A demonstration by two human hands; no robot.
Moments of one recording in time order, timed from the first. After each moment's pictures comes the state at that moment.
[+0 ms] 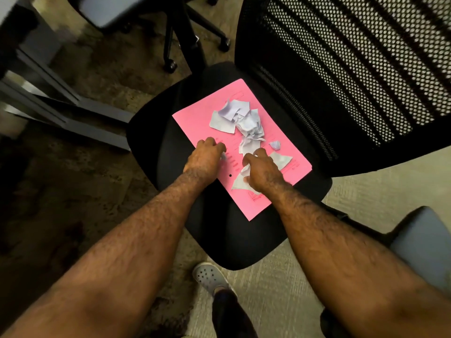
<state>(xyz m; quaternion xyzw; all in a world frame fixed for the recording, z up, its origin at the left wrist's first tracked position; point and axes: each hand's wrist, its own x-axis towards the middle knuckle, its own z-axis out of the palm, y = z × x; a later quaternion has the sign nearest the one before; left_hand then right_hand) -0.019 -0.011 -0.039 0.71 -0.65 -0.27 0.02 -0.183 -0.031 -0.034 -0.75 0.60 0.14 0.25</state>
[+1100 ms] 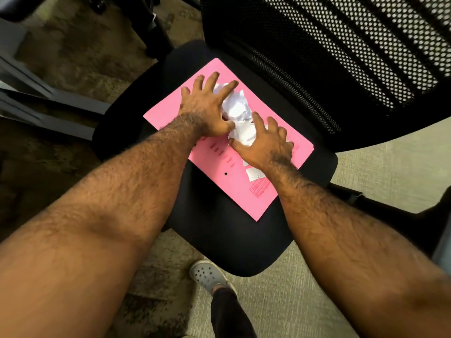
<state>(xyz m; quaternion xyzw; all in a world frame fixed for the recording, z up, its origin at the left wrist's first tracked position) -0.015 -0.117 -0.058 0.65 -0.74 -0.16 0.01 -0.195 -0.077 -0.070 -0.70 0.69 0.06 0.19</state>
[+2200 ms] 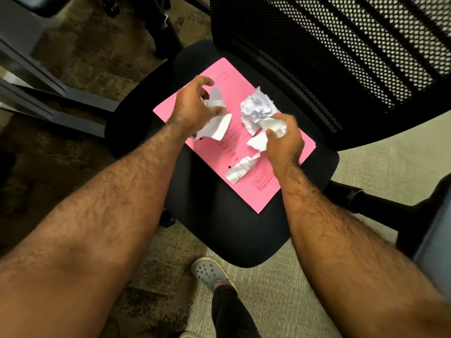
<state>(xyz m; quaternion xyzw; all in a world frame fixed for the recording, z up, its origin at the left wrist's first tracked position) 0.004 -0.084 -0.041 0.73 -0.48 -0.37 0.31 -0.204 -0.056 -0.049 -0.49 0.72 -0.35 0.34</state>
